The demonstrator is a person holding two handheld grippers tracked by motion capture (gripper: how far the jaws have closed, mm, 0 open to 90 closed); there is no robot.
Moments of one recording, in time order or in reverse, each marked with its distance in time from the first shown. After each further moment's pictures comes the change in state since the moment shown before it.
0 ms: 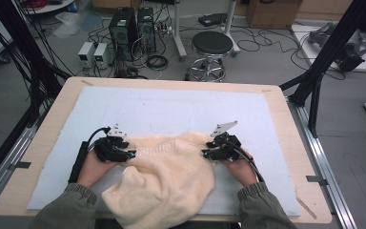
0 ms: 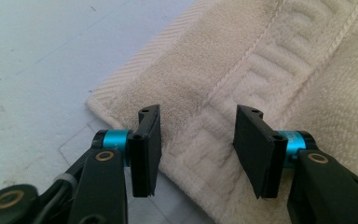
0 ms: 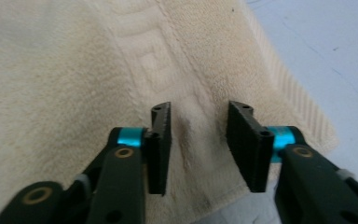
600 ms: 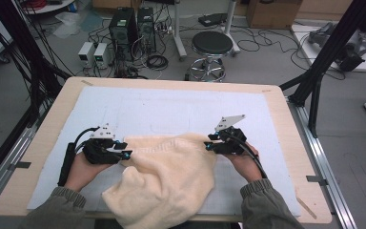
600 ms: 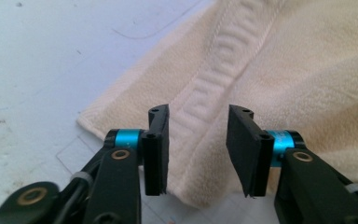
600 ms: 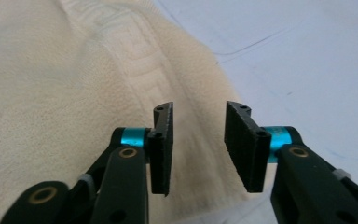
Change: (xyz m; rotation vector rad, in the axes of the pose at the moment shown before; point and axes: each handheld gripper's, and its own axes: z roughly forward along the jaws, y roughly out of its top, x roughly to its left) left arm 0.000 0.001 -0.042 -0.152 -0.114 0.009; right arm 0.000 0.017 -0.029 -0.076 -0.026 -0.033
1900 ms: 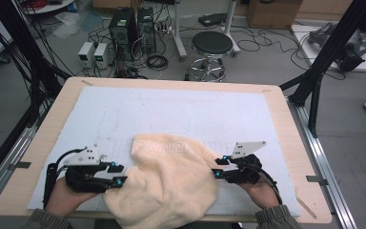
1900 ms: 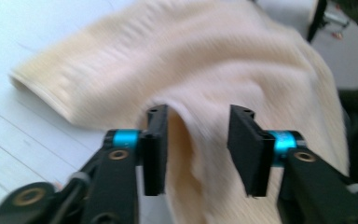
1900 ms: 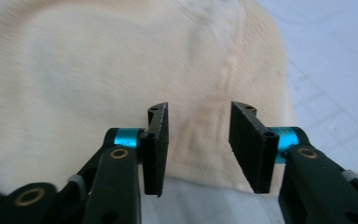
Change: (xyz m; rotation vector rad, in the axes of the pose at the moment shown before) left arm -0.057 -0.008 -0.059 -0.086 -0.184 0.059; right arm 0.044 -0.054 -0.043 -0.073 0.130 0.009
